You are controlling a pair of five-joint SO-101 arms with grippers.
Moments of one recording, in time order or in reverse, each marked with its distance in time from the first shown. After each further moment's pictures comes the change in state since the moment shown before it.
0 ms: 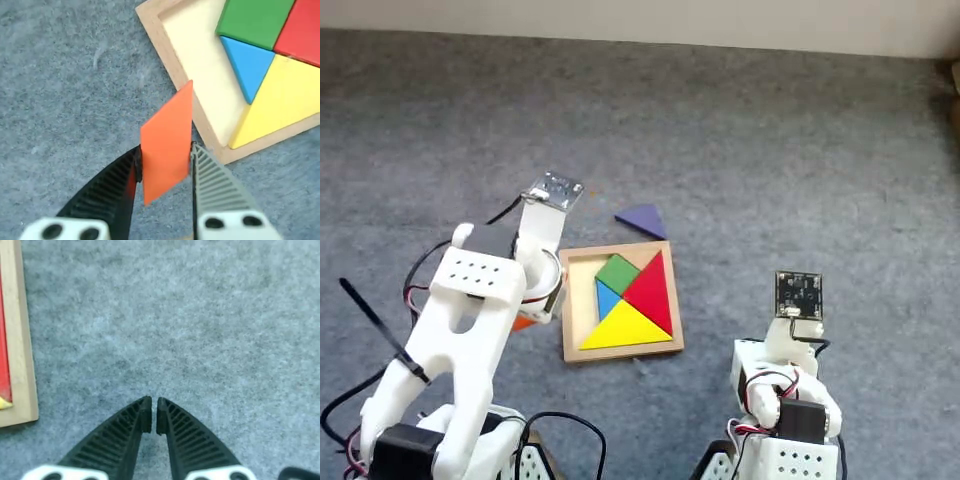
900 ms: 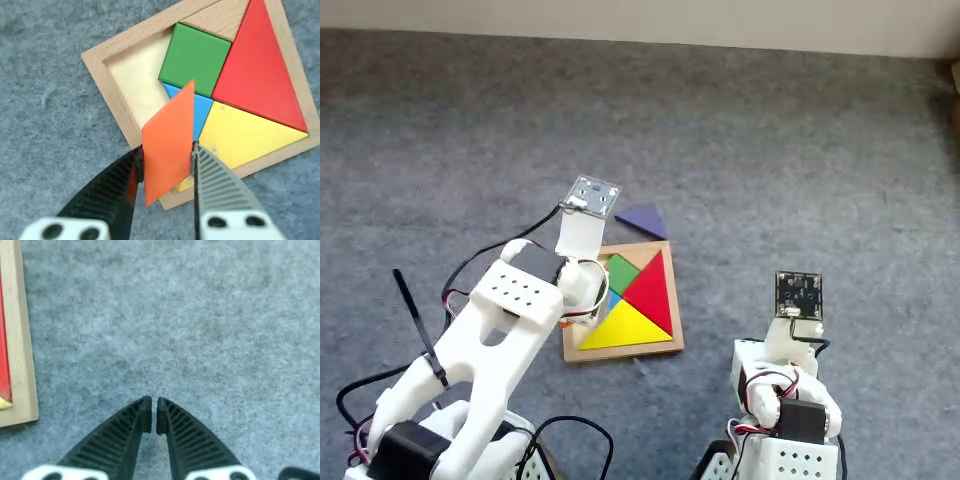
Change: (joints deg) left arm 13.1 0.0 4.7 -13.0 15.0; right arm 0.0 0.0 0.0 0.0 0.0
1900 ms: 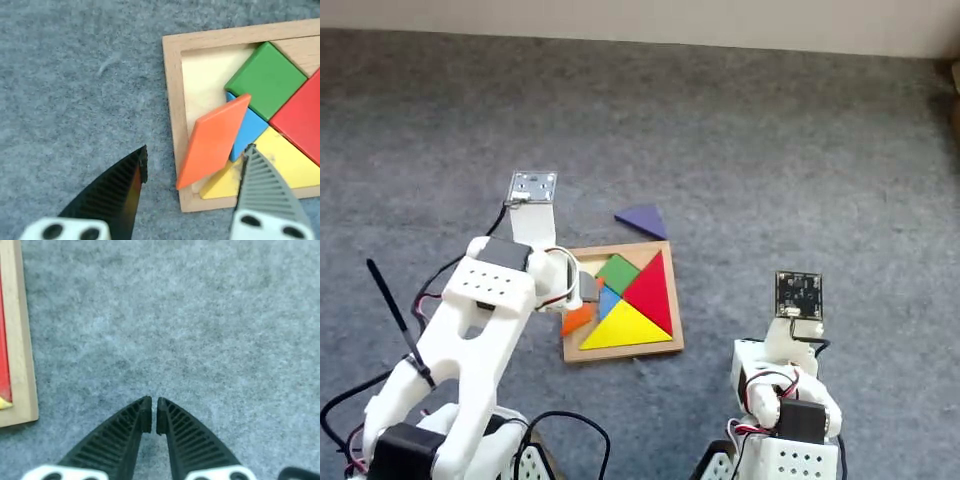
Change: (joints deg) left arm -10.3 0.0 1.3 0.4 9.0; right arm 0.0 0.0 0.0 0.0 0.0
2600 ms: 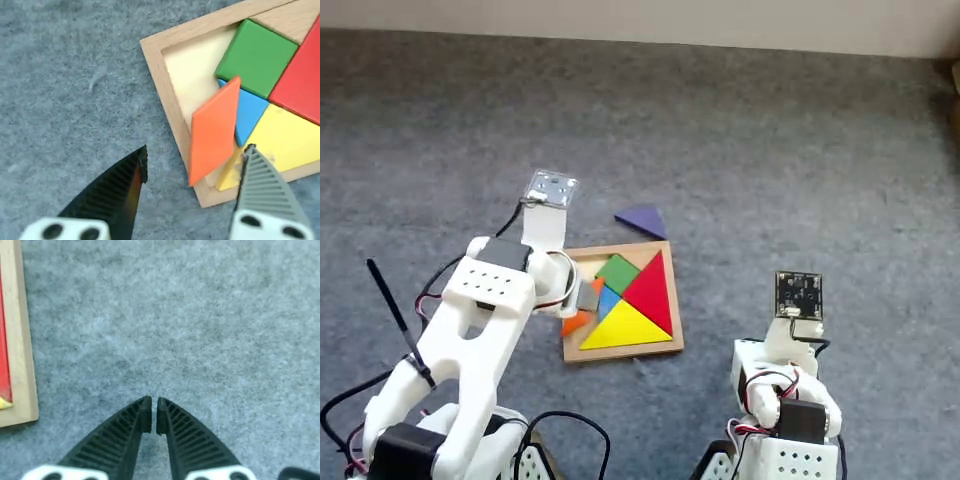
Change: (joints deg) left arm 0.0 0.0 0.0 0.0 -13.9; right arm 0.0 0.0 0.0 0.0 0.0
